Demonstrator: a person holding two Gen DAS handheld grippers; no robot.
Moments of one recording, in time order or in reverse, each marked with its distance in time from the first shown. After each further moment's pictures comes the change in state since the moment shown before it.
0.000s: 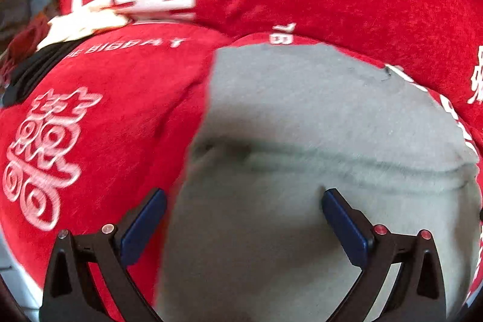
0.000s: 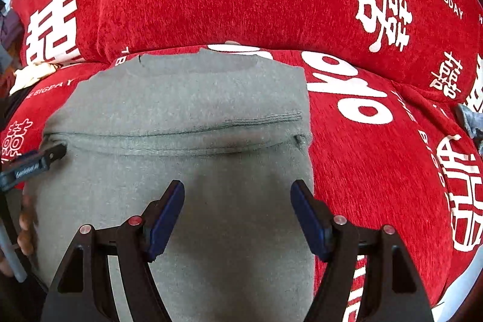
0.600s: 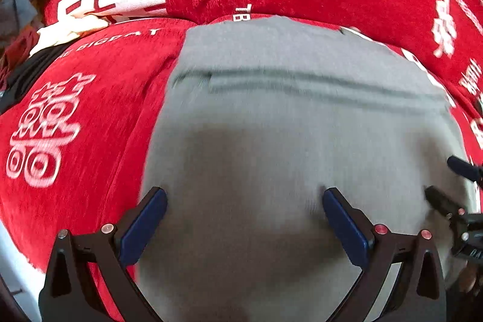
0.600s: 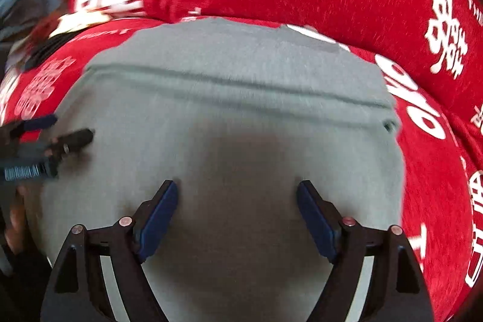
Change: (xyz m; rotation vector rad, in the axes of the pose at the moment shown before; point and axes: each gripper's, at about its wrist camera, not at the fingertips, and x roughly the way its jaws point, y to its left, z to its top) left arm -0.044 -0.016 -0.071 0.158 -0.001 -0.075; right arm 0.005 0.044 -0.083 -0.272 -0.016 0.155
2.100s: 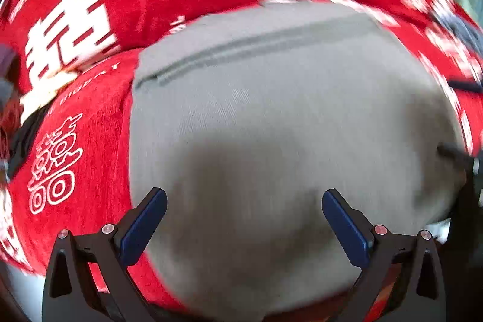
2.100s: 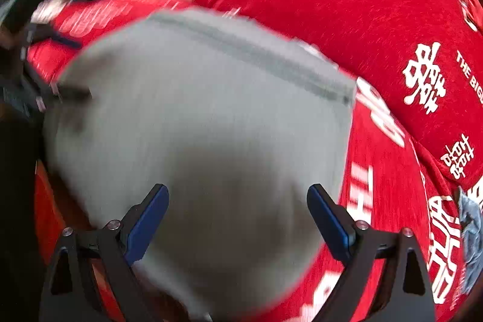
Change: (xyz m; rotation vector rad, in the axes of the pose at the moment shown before) left arm -0.042 -0.062 -0.026 0.292 0.016 -0.012; right arm -0.062 0.003 -0.024 -0.162 -0.064 -0.087
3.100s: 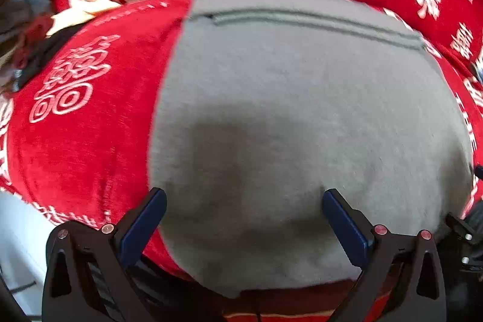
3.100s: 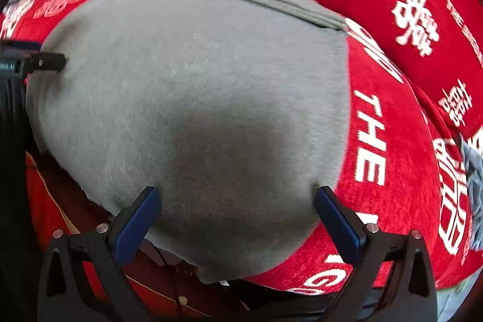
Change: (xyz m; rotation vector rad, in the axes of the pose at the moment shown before) left arm -0.004 0.028 -0.046 -0.263 0.070 0.055; right arm -0.007 0.012 -0.062 0.101 0.185 -0.042
